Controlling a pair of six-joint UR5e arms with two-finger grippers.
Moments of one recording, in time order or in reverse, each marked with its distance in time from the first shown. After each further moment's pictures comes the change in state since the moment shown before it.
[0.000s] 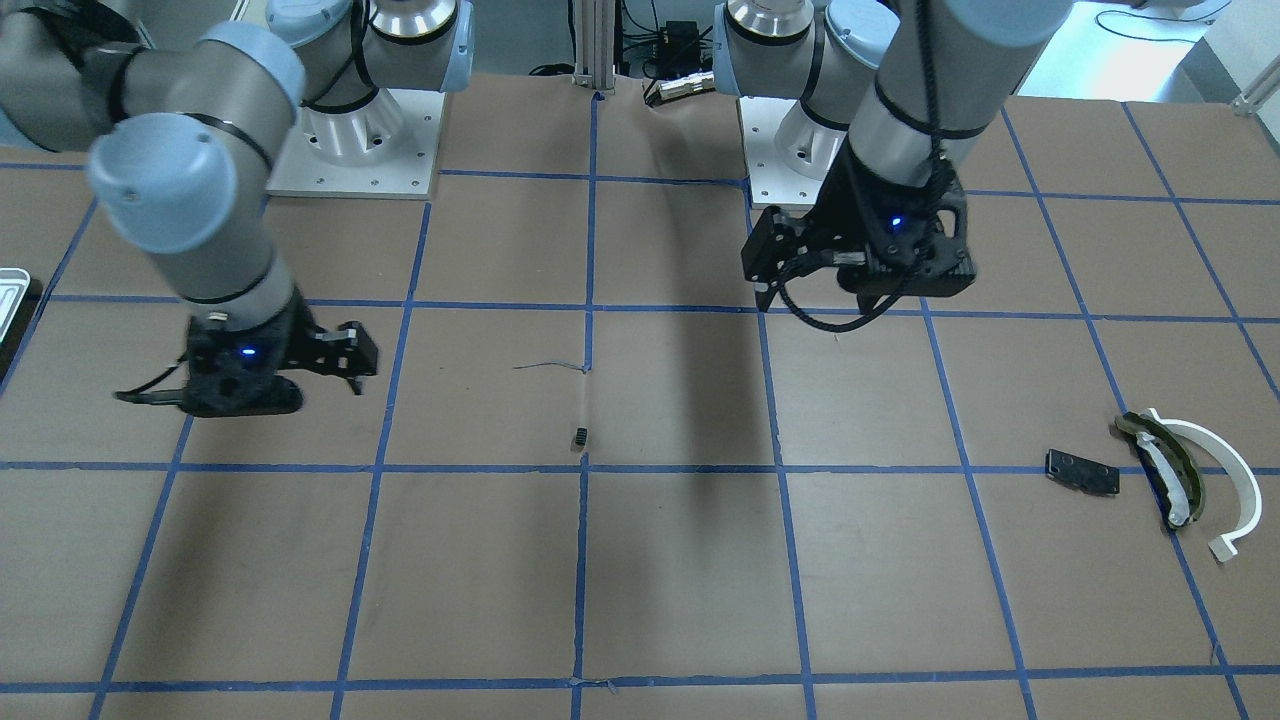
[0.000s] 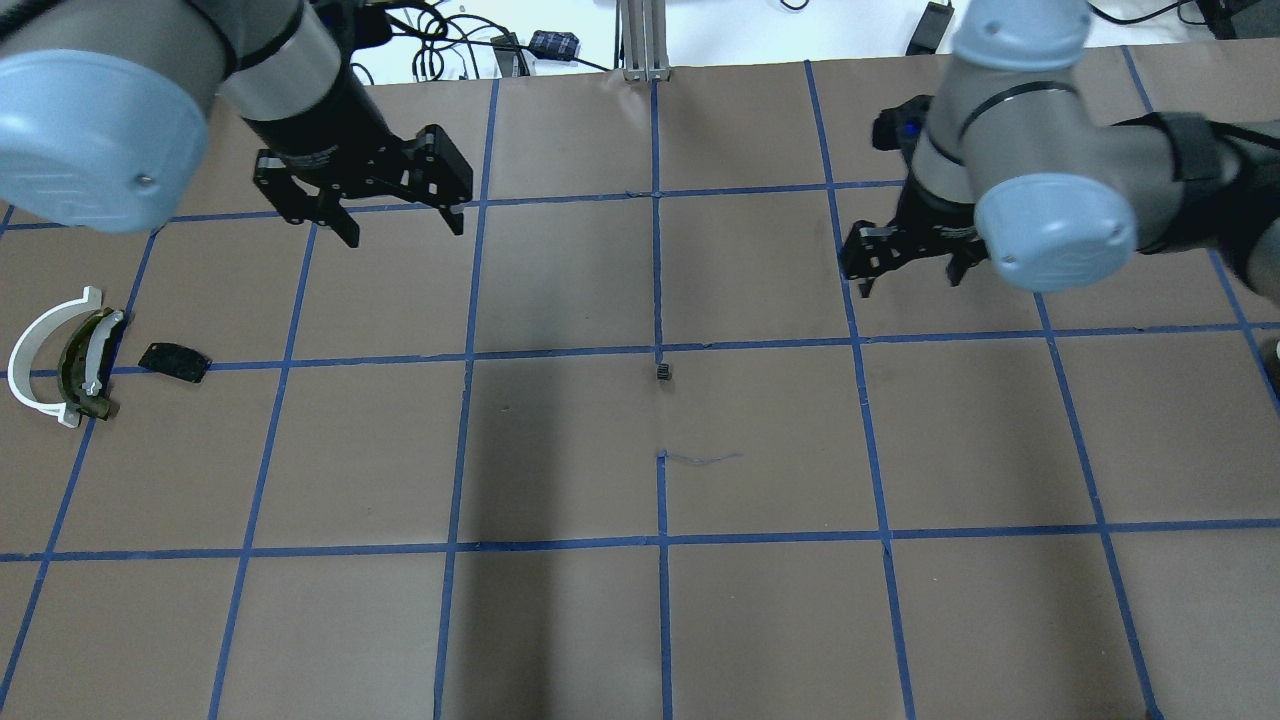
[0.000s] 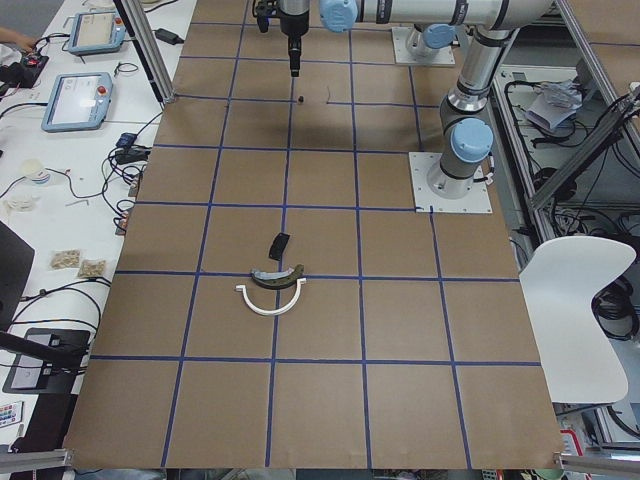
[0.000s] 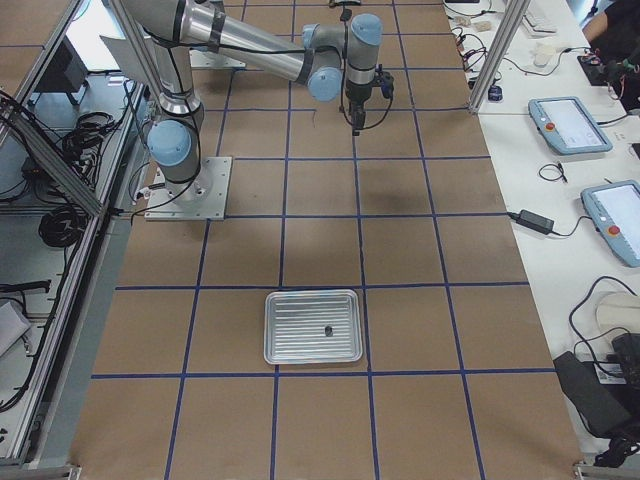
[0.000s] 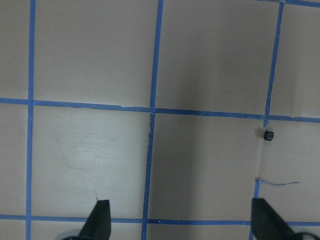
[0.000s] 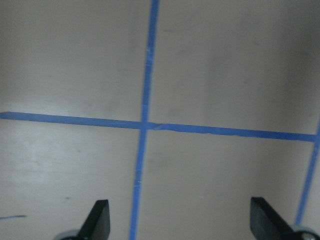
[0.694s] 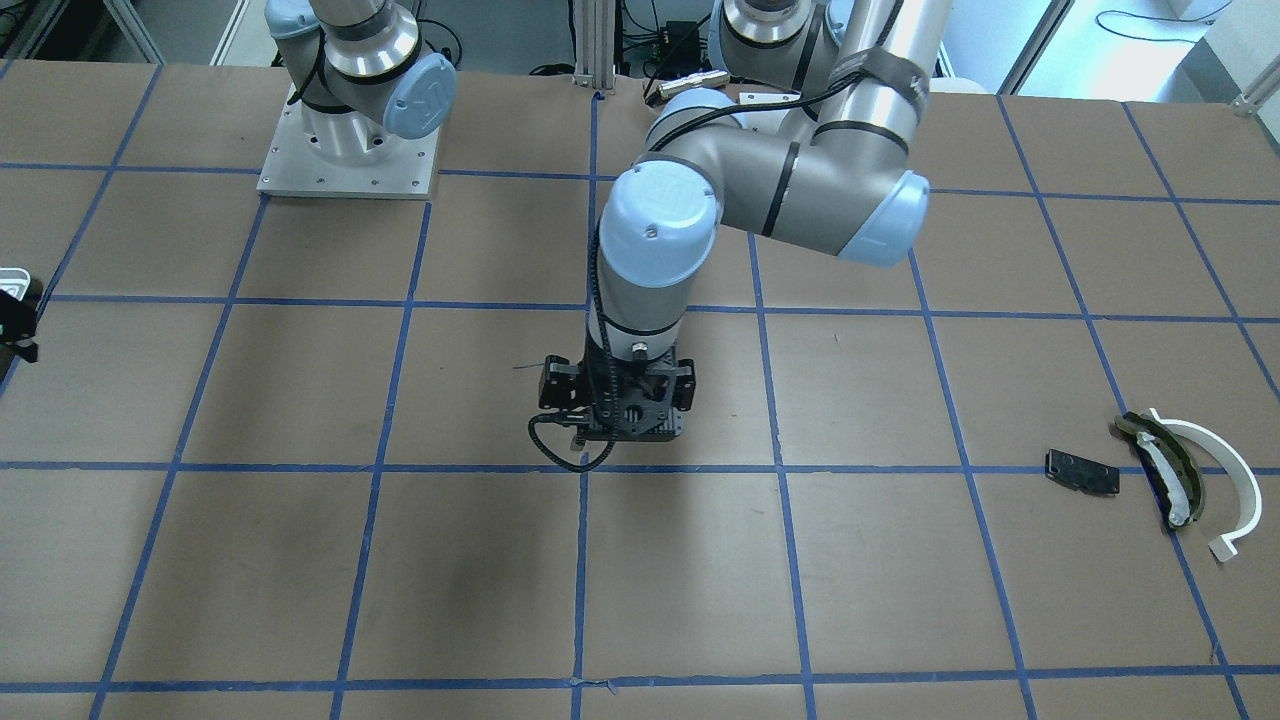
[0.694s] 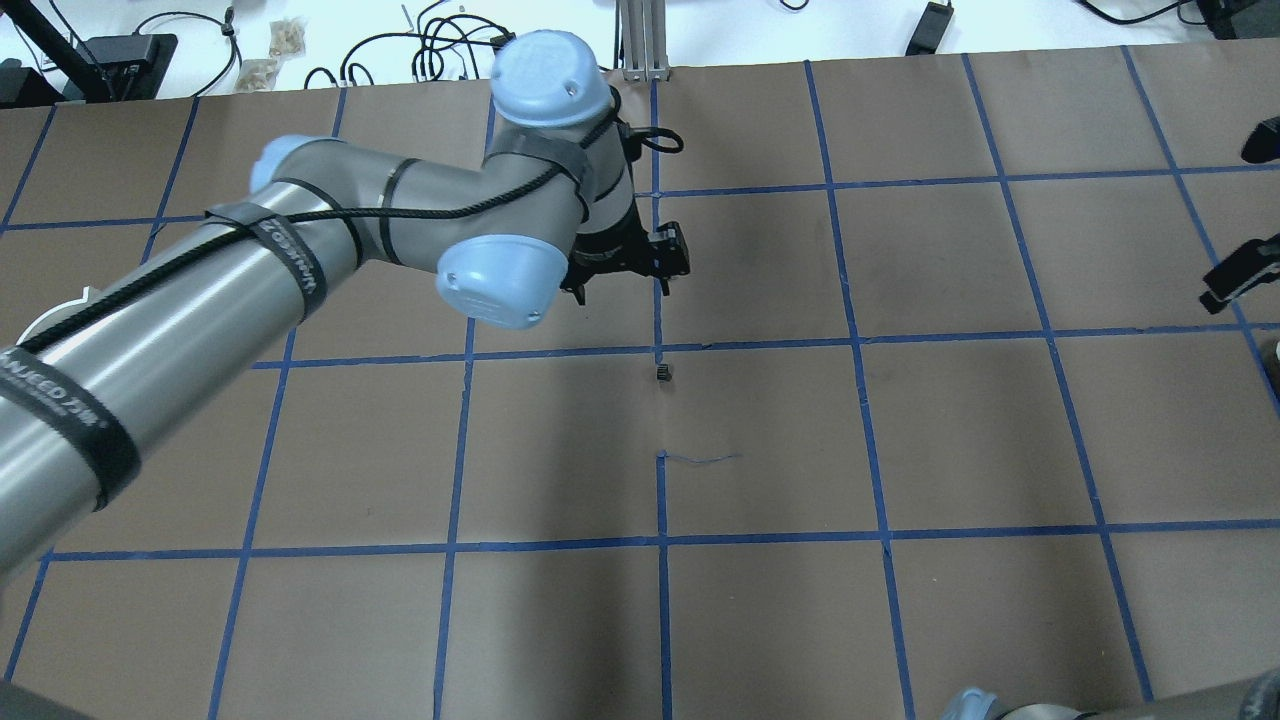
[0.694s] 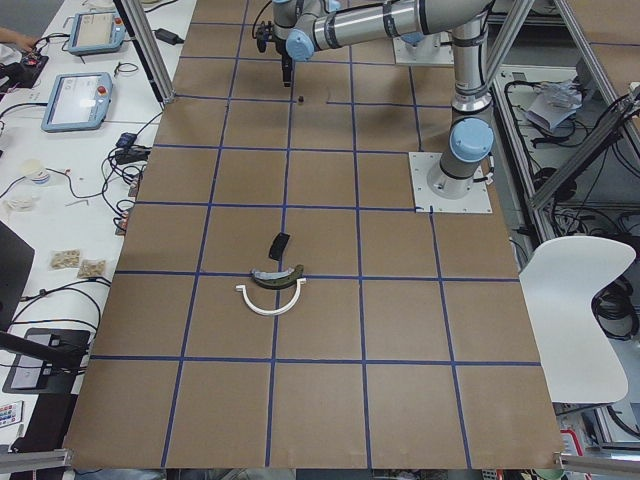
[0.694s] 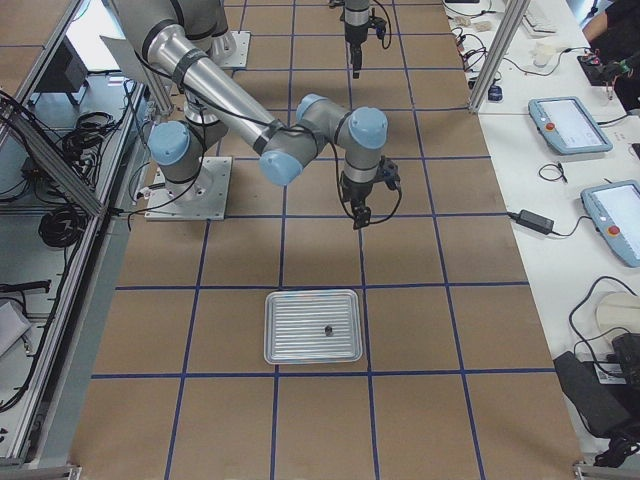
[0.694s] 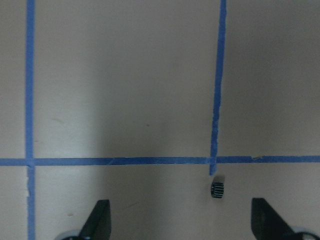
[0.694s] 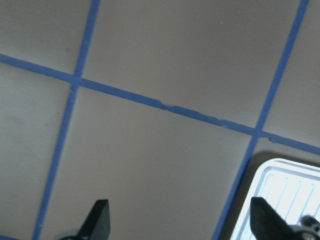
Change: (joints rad) left arm -0.290 -0.313 -0.054 0.382 0.004 -0.279; right arm -0.591 0.075 -0.031 -0.087 -0.005 -0.803
